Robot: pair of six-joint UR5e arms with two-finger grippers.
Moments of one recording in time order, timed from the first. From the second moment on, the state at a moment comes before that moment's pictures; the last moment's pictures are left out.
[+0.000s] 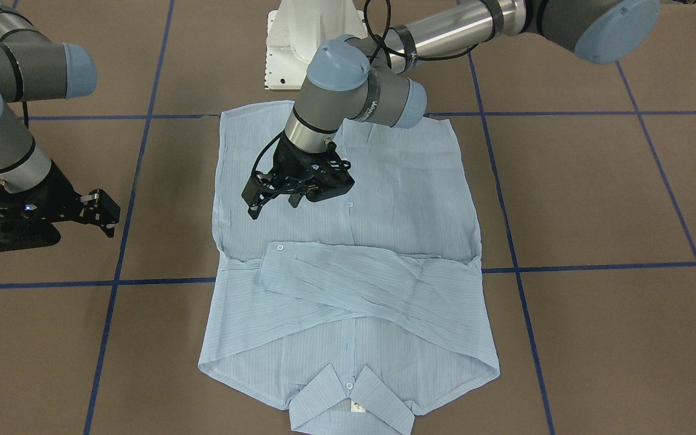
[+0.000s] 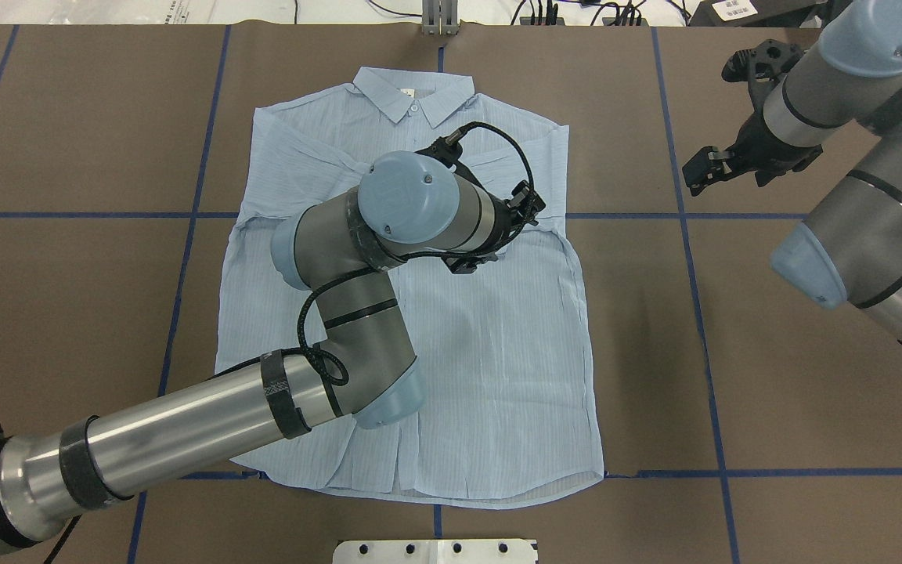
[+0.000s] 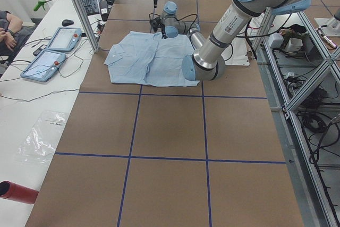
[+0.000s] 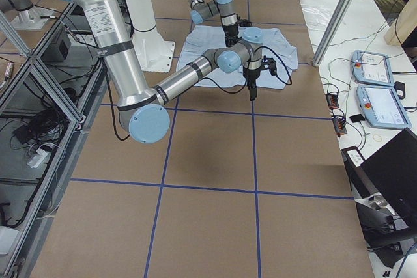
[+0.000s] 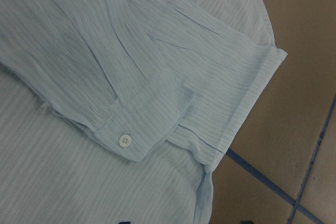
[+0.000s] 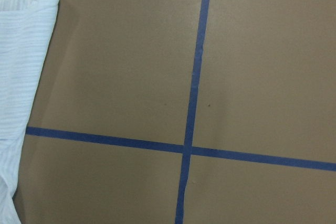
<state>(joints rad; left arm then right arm) -0.50 -2.46 -1.35 -2.16 -1.74 -1.90 0.96 -1.22 1.79 -1.55 2.07 0.71</state>
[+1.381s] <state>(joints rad) -0.59 -1.85 -2.12 -1.82 -1.82 -1.43 0.24 -1.34 2.12 -1.54 1.59 1.42</state>
